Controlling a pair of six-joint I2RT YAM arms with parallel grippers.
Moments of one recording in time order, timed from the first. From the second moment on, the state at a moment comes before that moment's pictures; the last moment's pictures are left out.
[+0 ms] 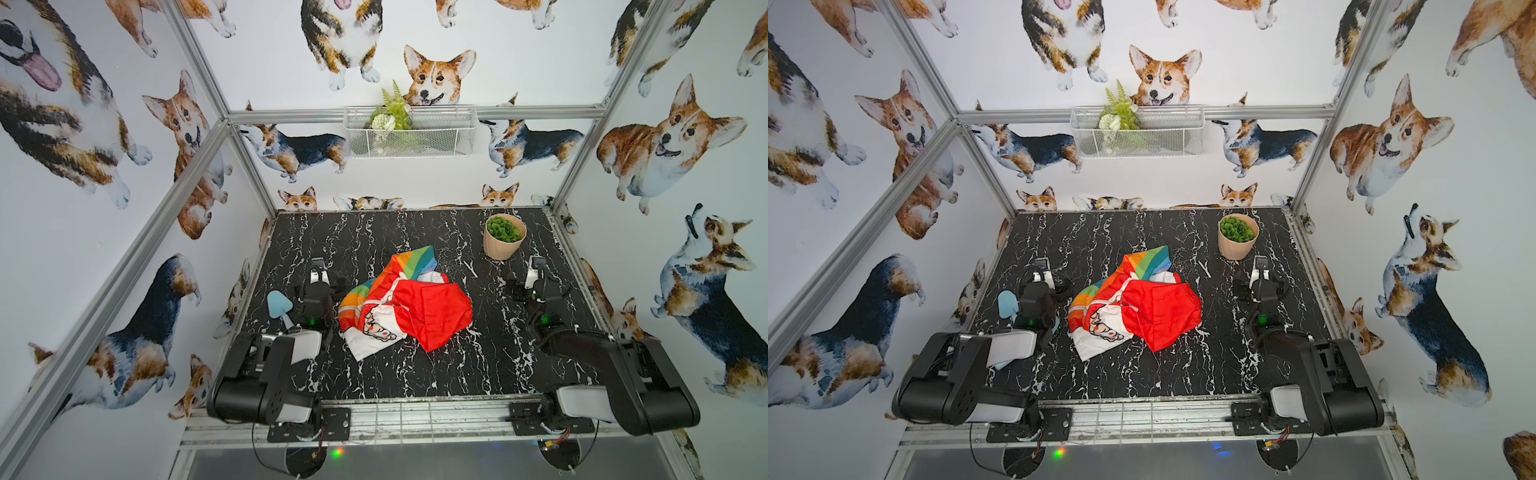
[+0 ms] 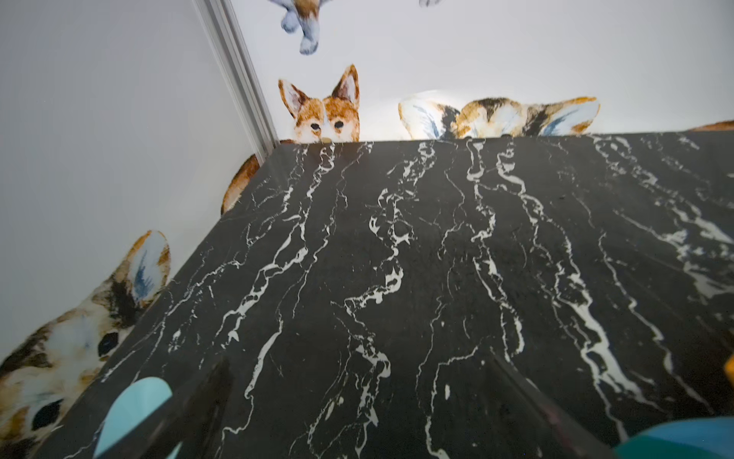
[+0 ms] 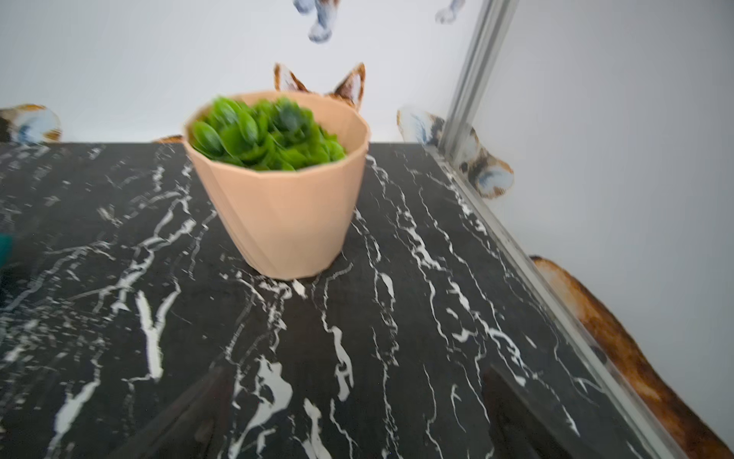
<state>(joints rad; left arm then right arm) -0.20 1.35 0.36 0.73 -0.43 0.01 0.18 1.25 0.32 0.66 0.31 0.00</state>
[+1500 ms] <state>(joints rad) -0.58 1.29 0.68 -0.15 0.04 -0.52 0.49 1.21 0.65 -0.36 -0.13 0.81</state>
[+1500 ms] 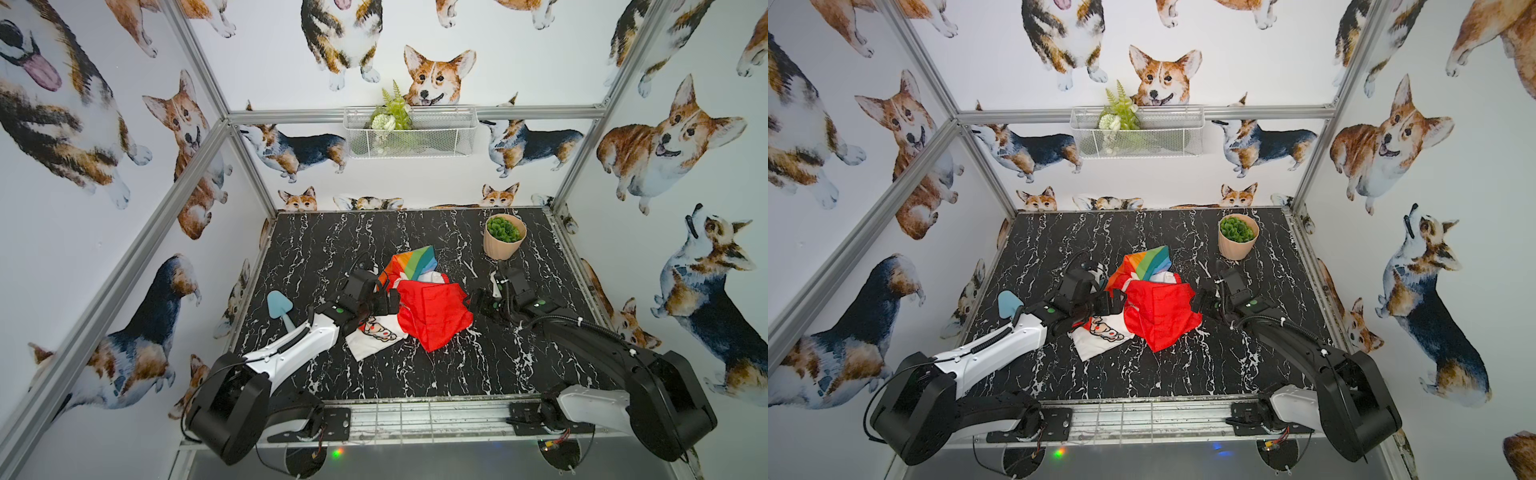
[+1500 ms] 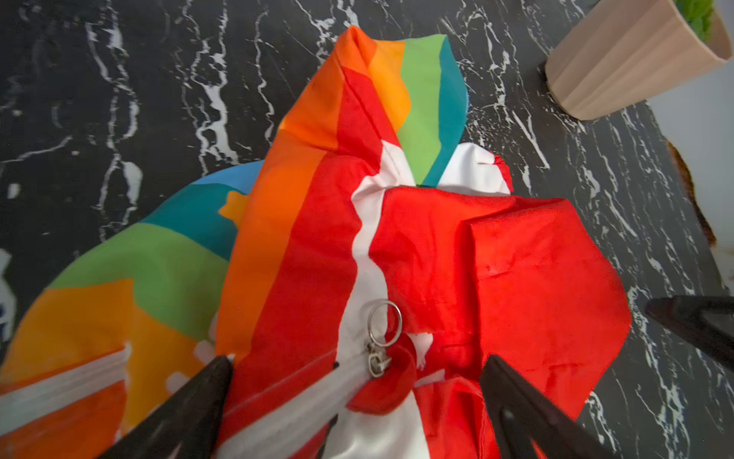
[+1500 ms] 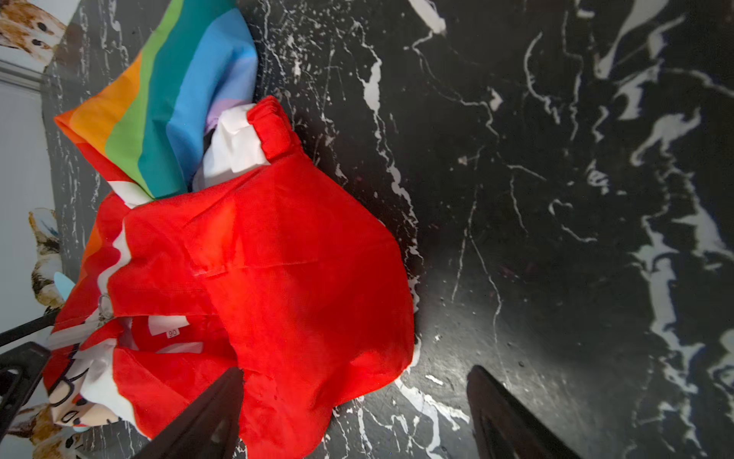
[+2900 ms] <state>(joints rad) -0.62 1.25 0.71 -0.10 0.01 -0.48 0.53 1.41 0.71 -0.28 0.07 0.85</state>
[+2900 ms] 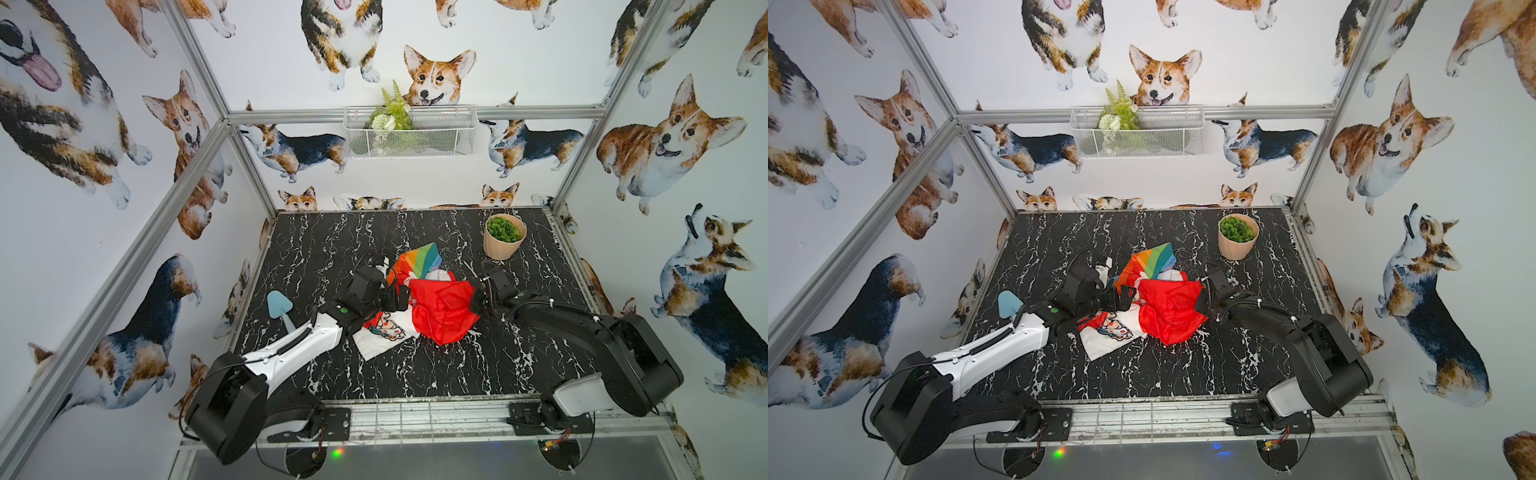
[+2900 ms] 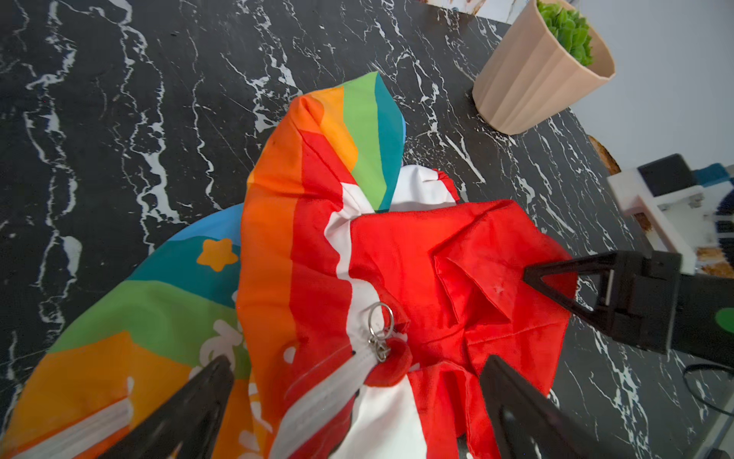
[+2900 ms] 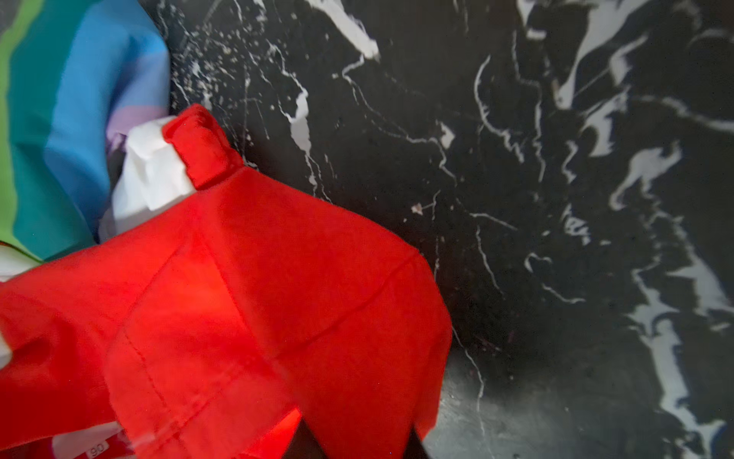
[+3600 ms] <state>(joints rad) -0.43 1.09 0.62 -0.13 0.05 -0.55 0.53 1.14 1.07 -0.45 0.03 0.54</state>
